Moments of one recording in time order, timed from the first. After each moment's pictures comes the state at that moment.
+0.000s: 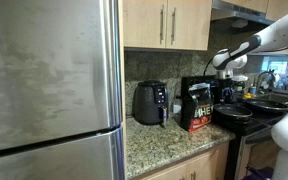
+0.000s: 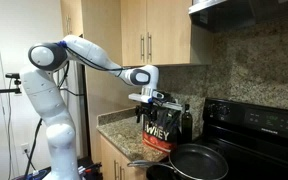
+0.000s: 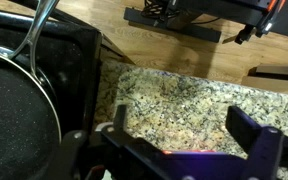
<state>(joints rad) -0.05 -0.28 -0.23 -2.29 -0.14 1.84 -0.48</state>
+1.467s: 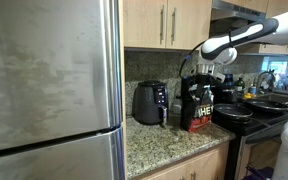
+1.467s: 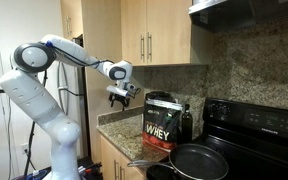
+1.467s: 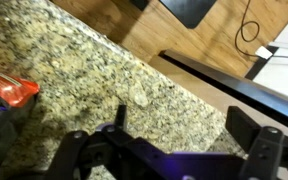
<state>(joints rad) 0.23 -0.51 -0.03 -2.43 0.26 1.86 -0.54</state>
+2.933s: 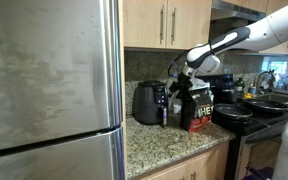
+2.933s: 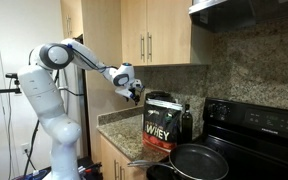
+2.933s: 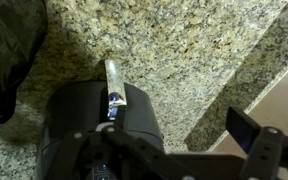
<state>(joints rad) 0.25 -0.30 0.04 -2.36 0.37 2.45 -0.30</state>
